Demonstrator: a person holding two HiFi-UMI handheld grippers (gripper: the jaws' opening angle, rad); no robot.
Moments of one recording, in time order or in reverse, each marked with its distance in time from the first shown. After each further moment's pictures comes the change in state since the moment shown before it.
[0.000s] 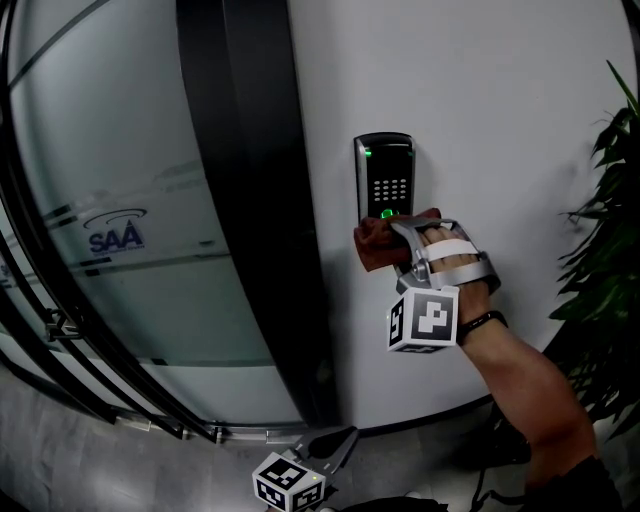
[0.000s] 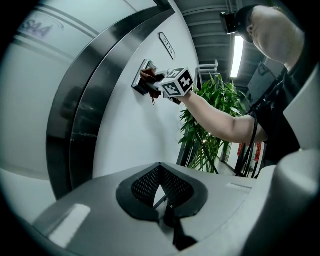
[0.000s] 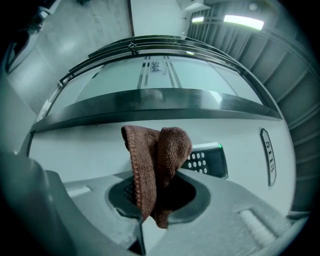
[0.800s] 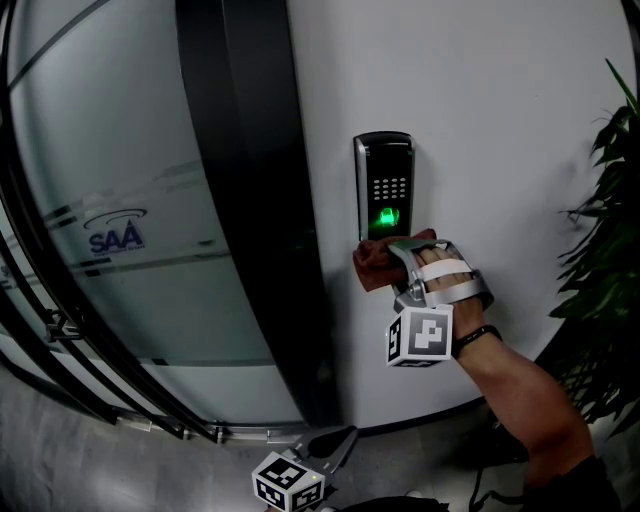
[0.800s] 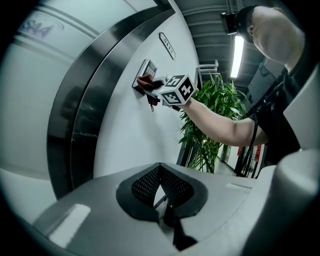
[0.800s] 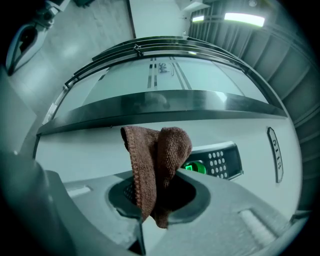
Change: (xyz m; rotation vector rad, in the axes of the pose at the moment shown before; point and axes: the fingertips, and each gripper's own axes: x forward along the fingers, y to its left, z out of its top) left arm -0.002 0.001 -0.002 -0.001 0.000 0.003; right arm -0.007 0.040 0.002 0.006 -0.010 0.061
